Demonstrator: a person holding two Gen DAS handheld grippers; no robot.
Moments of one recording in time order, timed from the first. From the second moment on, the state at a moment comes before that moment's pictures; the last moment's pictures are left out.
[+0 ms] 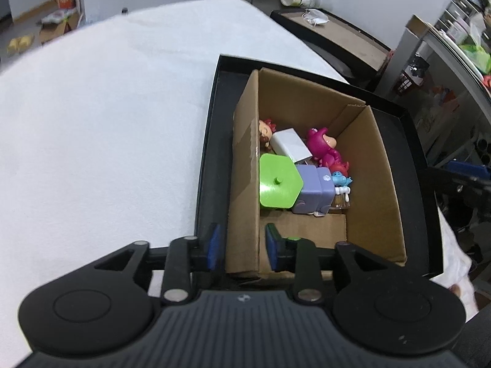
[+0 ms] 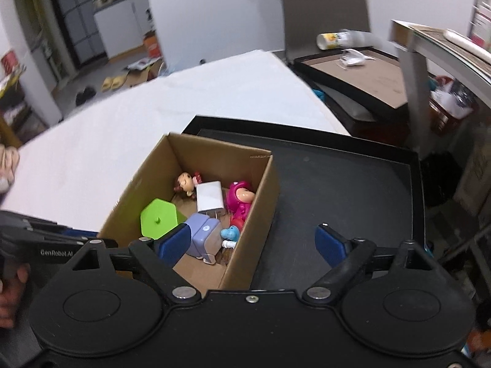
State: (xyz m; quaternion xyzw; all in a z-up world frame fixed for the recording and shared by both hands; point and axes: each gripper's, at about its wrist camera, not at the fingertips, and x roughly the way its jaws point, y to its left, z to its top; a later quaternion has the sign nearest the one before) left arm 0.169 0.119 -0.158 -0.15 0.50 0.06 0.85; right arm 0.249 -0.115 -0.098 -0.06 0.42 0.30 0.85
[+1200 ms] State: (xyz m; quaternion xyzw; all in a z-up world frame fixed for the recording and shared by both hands) left arm 0.099 0.049 -0.020 -0.09 0.40 0.01 0.91; right arm 0.163 -0.202 -0.031 0.12 0.37 0.19 0.90
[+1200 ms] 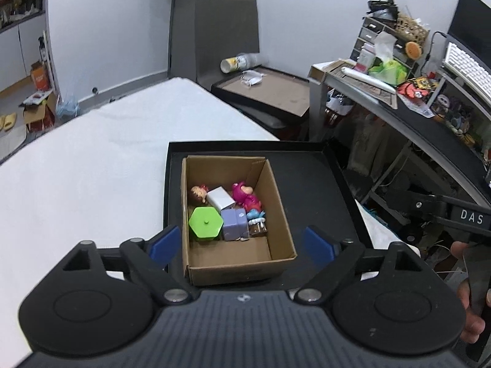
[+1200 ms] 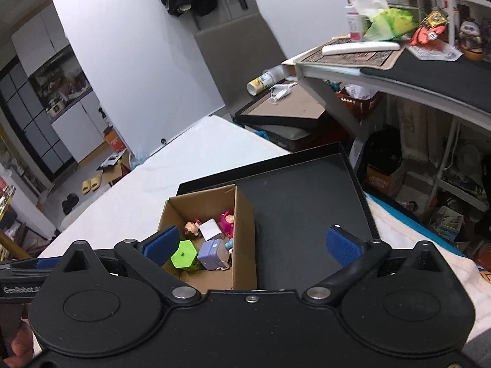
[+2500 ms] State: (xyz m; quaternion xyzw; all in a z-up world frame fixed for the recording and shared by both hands) left arm 0.019 0.038 0.031 -0.08 0.37 -0.01 0.93; right arm 0.084 -0.228 0.021 0.11 0.36 0.17 0.91
